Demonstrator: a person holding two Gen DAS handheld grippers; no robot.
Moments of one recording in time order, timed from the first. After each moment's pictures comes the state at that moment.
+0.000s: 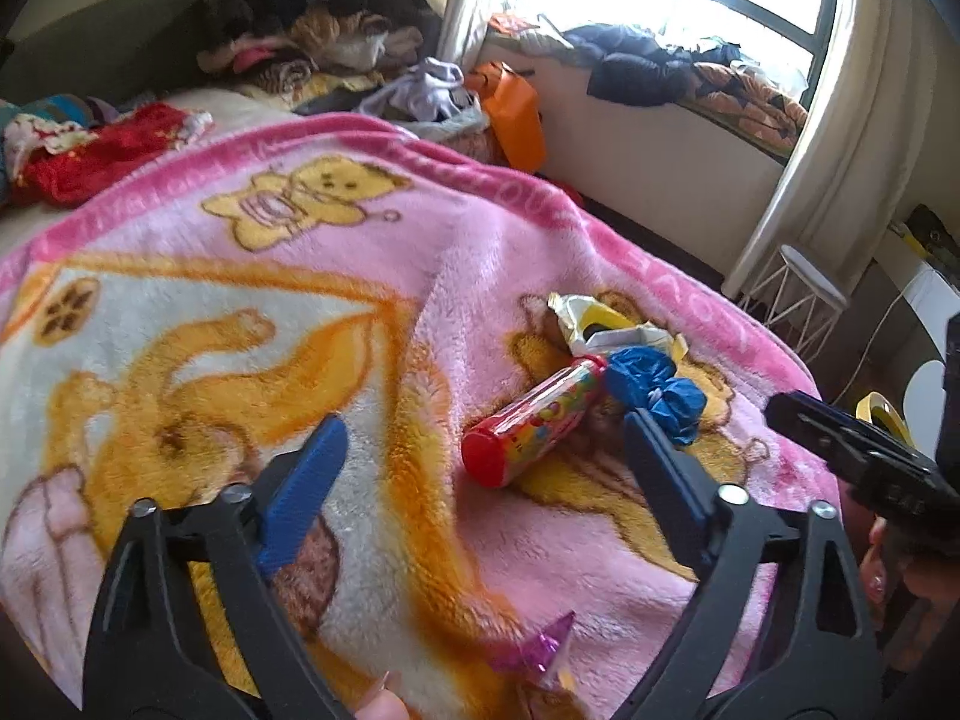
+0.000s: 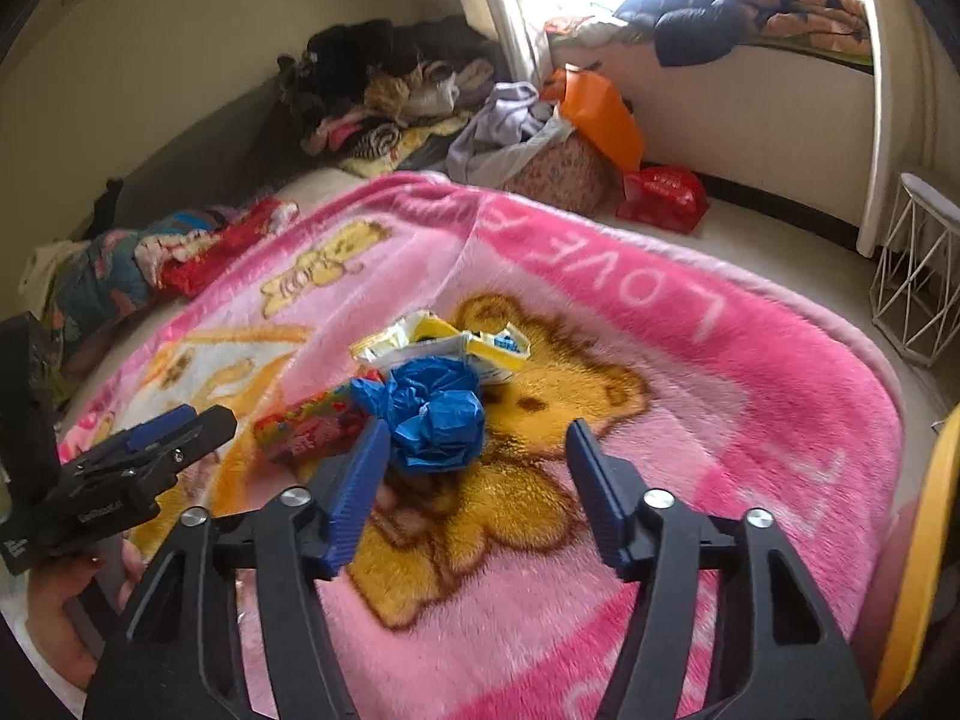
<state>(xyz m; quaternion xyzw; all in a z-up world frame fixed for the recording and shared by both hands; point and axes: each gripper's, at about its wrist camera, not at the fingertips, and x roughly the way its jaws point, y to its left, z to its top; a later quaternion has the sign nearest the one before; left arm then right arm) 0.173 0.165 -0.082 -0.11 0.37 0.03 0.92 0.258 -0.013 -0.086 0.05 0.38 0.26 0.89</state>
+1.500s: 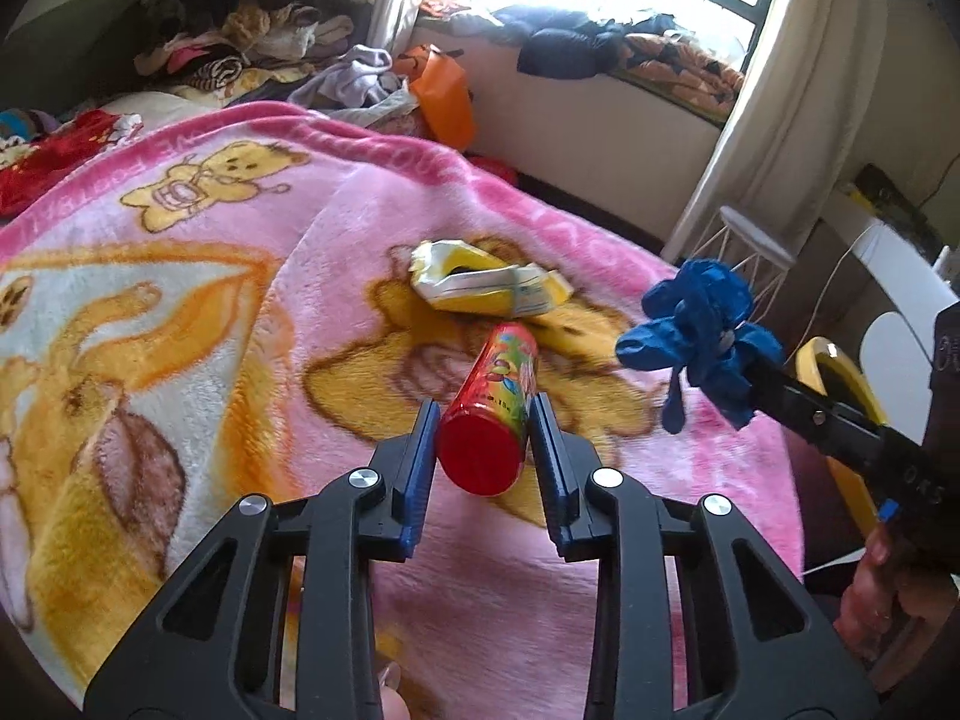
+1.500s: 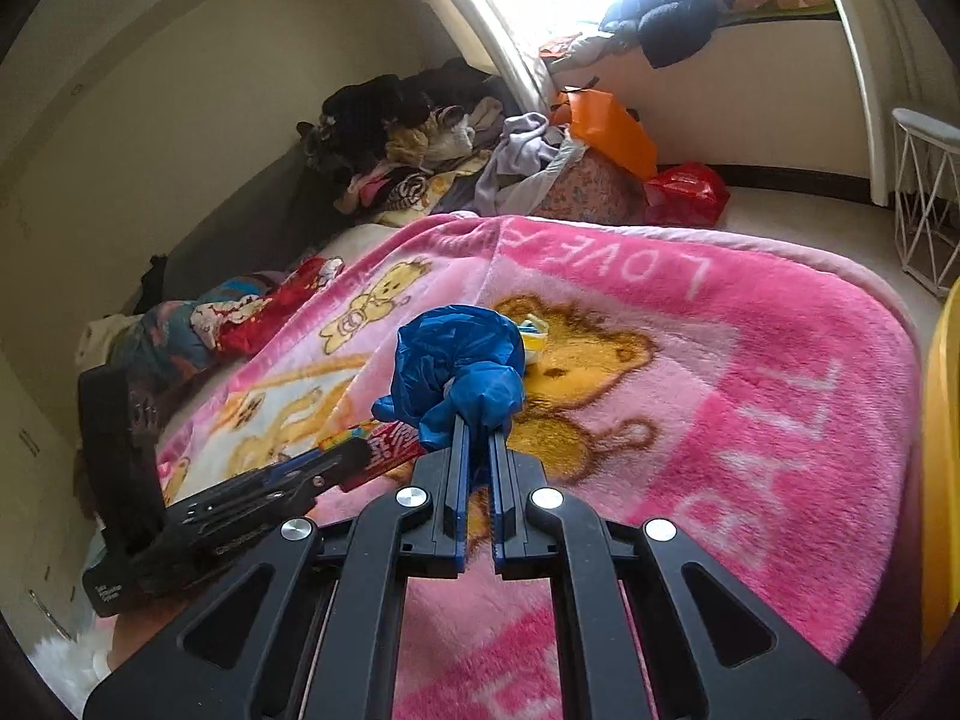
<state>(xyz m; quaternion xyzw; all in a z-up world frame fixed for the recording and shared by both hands) 0.161 0.102 -0.088 -0.10 0.37 -0.05 0.92 0.205 -0.072 -0.076 0.16 0.34 0.29 0.88</state>
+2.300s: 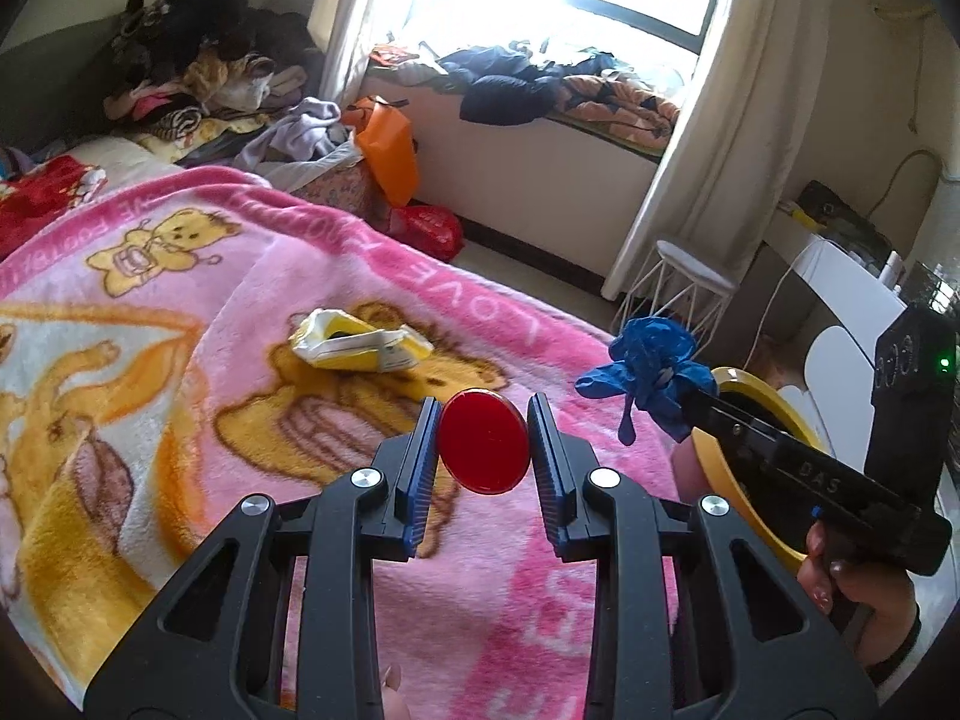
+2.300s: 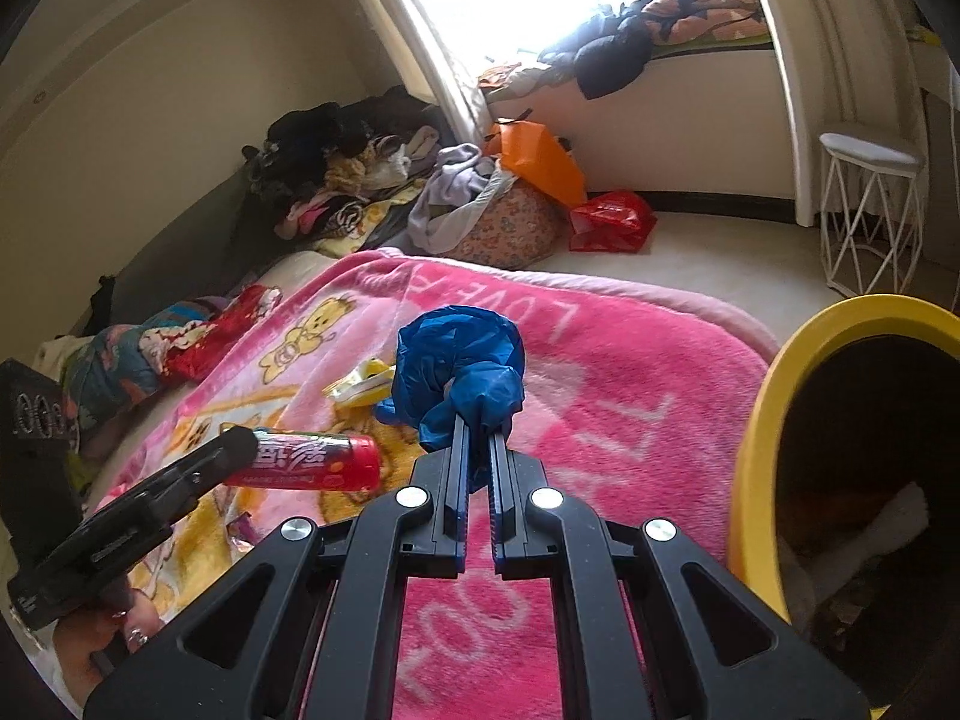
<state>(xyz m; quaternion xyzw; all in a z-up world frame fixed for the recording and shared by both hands) 0.136 0.042 -0.037 -0.10 0.31 -0.09 0.94 0.195 -0.140 -0.055 0.14 0.33 0.22 0.91</state>
